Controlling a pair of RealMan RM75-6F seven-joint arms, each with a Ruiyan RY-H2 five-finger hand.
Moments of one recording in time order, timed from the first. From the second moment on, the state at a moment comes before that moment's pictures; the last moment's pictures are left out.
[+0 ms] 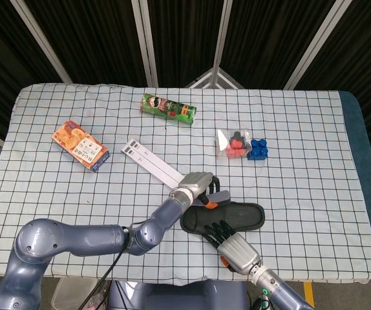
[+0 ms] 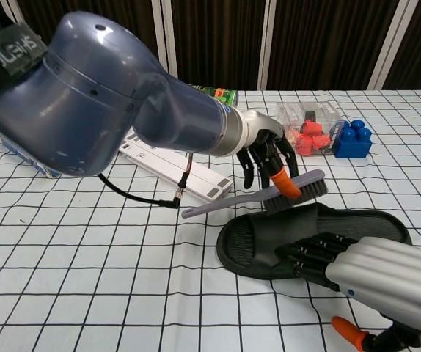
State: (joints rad) left arm -1.42 -1.80 -0.40 -1.29 -0.03 0.63 0.65; right arm 0.44 -1.45 -0.10 -1.81 -1.42 0.90 -0.59
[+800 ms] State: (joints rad) left arm -1.71 -1.60 -0.05 -1.41 -0.45 0.51 0.73; right arm 0.45 -1.45 -0.13 -1.82 -1.44 0.93 -0.57
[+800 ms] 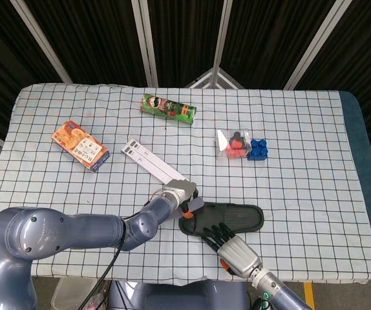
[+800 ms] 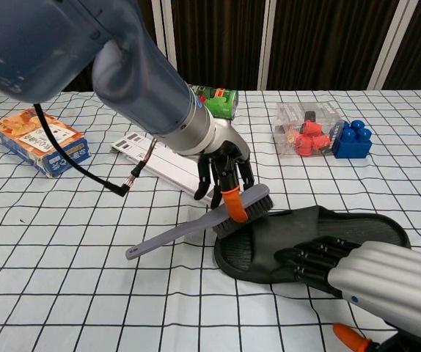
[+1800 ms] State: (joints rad) left arm -1.69 -1.76 -0.19 -1.26 -0.42 0.60 0.67; right arm 0.46 -1.43 -0.15 -1.83 -1.43 0.93 -0.56
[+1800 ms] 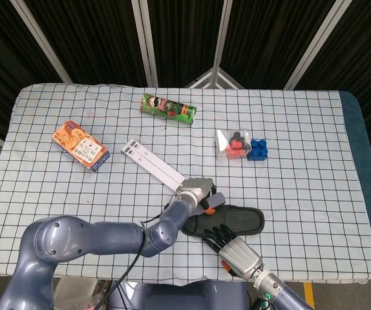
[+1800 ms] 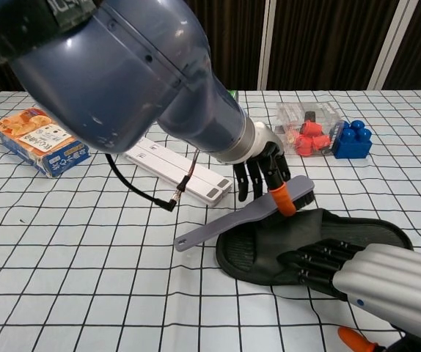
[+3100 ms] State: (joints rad) left arm -1.67 -1.37 -0.11 -1.61 -0.67 0.59 0.96; right arm 0.34 -1.39 -0.19 -1.98 -1.53 1.20 -0.83
